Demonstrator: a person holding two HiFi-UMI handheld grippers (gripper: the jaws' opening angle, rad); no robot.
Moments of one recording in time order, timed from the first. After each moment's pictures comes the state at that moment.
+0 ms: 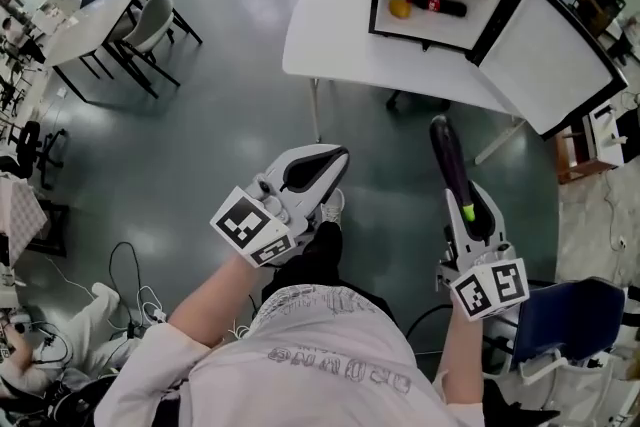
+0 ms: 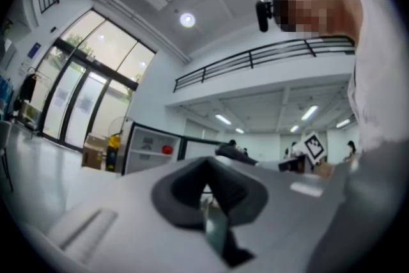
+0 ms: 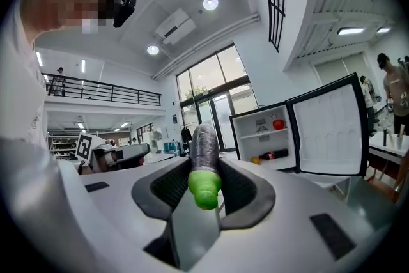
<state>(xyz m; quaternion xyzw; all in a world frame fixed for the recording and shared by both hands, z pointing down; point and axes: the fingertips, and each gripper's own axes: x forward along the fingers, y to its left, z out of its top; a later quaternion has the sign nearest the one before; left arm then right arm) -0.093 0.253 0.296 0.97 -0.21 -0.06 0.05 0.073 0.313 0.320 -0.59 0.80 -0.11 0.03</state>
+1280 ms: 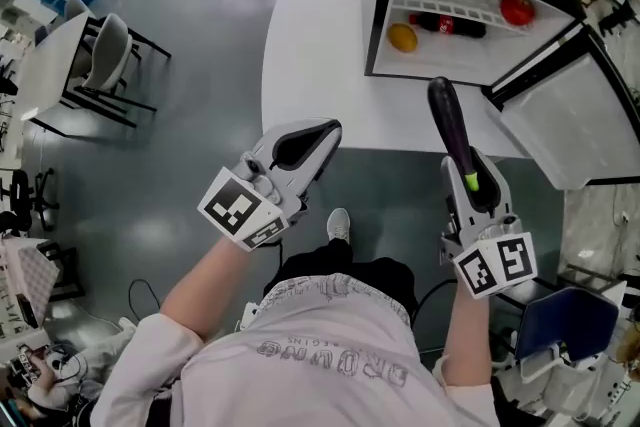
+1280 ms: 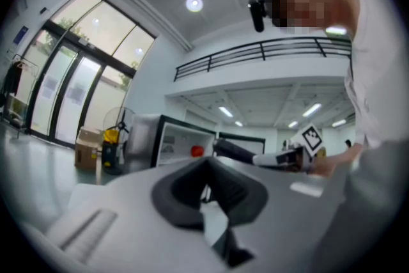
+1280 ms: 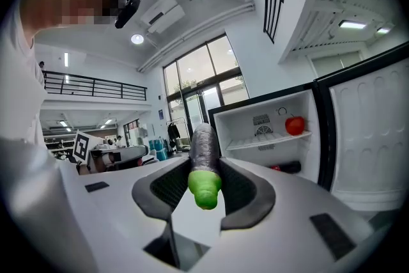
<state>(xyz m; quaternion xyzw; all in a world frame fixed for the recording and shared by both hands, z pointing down) -0.053 -0.099 0.306 0.98 -0.18 -0.02 0.06 0.106 -0.033 0.322 -0.62 0.77 -0.13 0.02</state>
